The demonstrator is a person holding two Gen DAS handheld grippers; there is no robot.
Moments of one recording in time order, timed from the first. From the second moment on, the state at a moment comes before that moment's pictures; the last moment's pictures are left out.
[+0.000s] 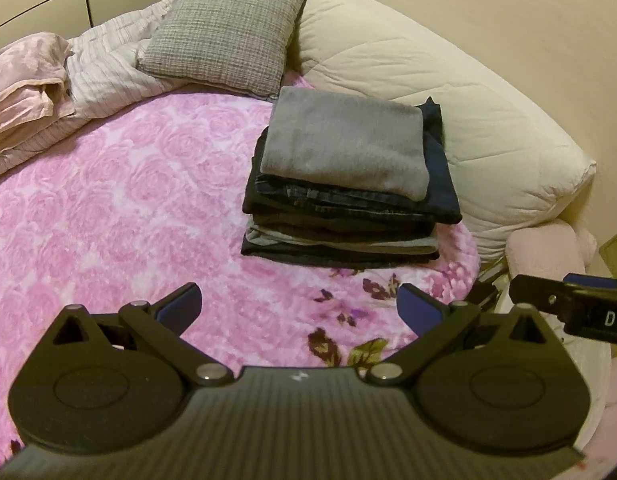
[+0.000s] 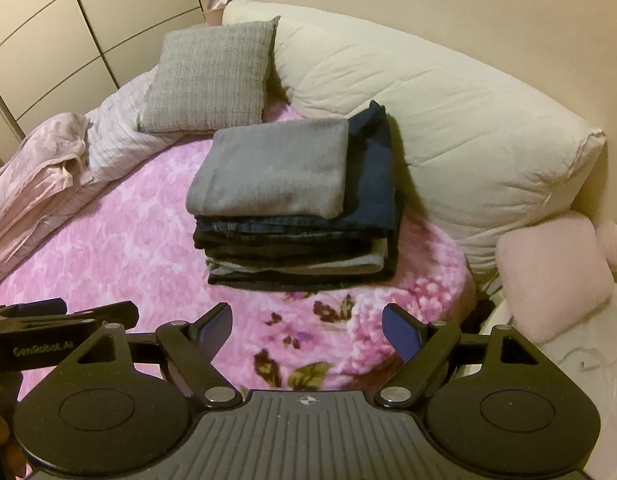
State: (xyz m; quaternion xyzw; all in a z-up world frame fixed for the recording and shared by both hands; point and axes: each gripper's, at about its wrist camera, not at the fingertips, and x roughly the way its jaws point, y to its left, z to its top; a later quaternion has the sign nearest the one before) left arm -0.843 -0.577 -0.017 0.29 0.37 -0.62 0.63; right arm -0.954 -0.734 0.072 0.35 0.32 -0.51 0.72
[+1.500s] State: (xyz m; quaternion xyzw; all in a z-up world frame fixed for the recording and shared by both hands) left arm -0.854 -0.589 -0.023 0.31 0.34 -0.62 0.63; right arm -0.946 -0.741 0.070 0.33 0.32 -0.51 0.72
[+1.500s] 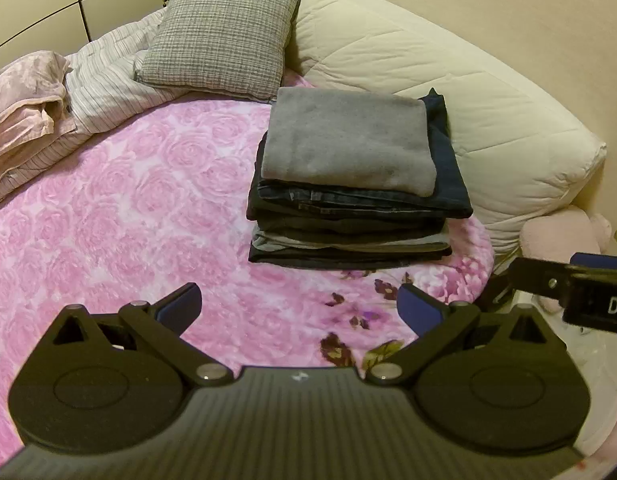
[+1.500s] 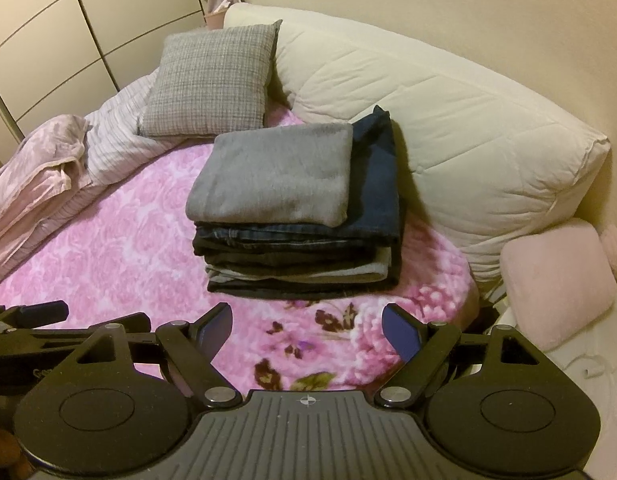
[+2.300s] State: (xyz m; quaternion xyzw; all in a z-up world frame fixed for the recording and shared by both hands) left arm -0.853 -0.587 -0.023 0.32 0.33 -0.63 0.63; right arm -0.942 -0.742 0.067 0.33 0.32 -0.51 0.73
